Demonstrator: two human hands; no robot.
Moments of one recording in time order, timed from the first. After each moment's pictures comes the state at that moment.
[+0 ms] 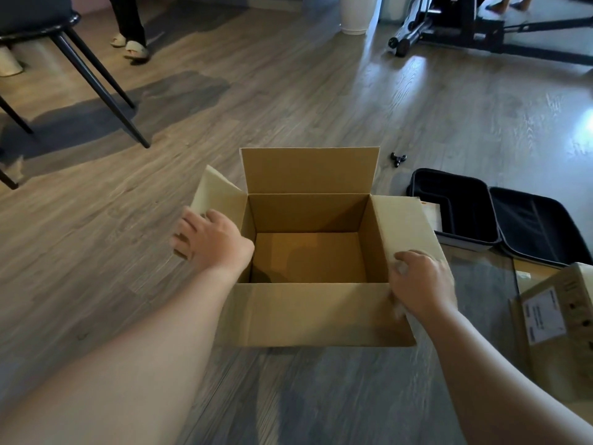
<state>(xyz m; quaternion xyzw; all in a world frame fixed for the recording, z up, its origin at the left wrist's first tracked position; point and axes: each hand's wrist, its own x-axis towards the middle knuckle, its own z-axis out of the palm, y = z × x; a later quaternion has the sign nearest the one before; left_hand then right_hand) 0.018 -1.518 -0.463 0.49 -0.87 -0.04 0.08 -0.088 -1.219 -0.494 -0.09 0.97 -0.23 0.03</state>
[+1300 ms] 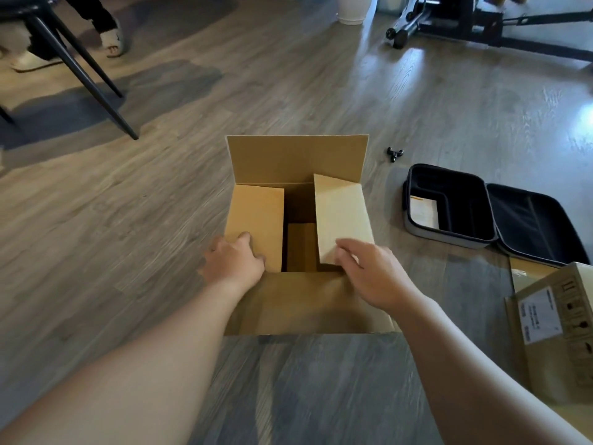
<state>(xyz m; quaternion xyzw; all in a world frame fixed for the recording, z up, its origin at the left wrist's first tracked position) 0.014 -1.506 -0.503 0.39 -0.90 -0.16 -0.08 -0.088 -1.268 -0.493 -0.30 0.89 -0.31 0.13</state>
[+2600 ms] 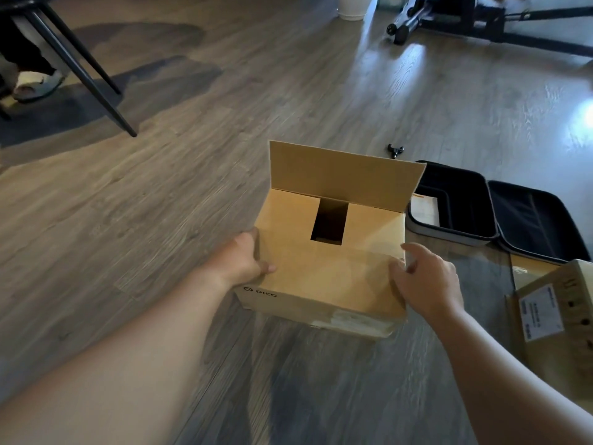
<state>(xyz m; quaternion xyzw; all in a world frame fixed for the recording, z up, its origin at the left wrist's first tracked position) 0.007 -1.522 -0.496 0.26 -0.91 -0.30 -0.11 -0.107 -1.202 -0.514 -0.07 0.96 -0.28 0.06</state>
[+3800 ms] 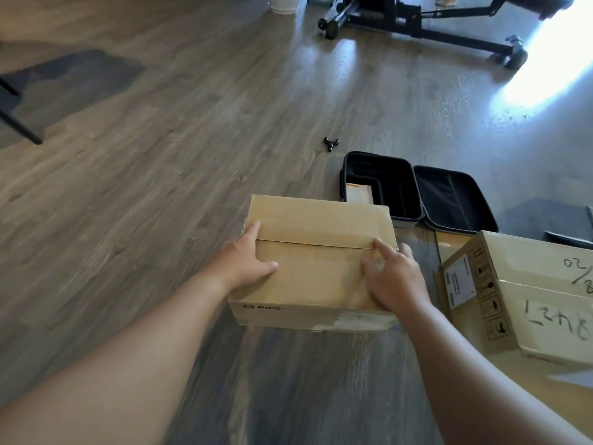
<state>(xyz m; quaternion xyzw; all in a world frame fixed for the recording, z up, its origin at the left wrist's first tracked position) -0.054 -1.426 -0.511 0.18 -0.93 -0.31 -0.11 -0.119 -1.137 -0.526 0.02 0.95 -0.28 0.09</state>
